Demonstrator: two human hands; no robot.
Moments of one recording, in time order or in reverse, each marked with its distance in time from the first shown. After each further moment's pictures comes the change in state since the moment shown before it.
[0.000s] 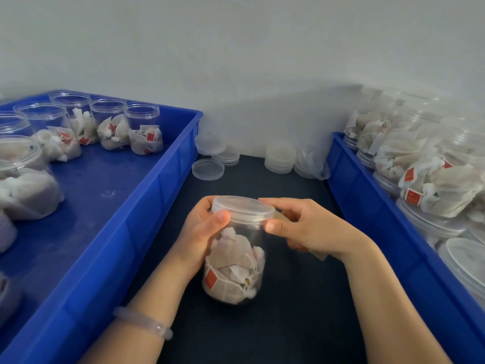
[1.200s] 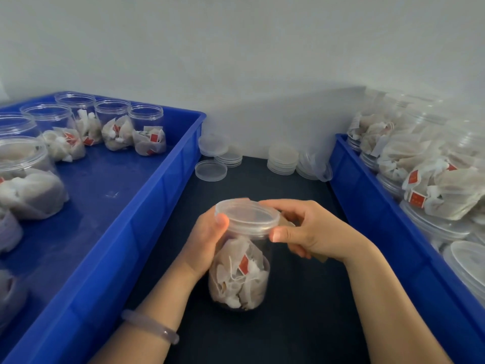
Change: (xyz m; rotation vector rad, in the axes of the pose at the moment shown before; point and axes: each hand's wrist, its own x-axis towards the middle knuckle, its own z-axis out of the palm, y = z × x) left_hand -0.004 -0.006 0.003 0.084 -0.095 0.108; right_hand -0.001 -0.001 0.001 -0.048 -0.012 -0.037
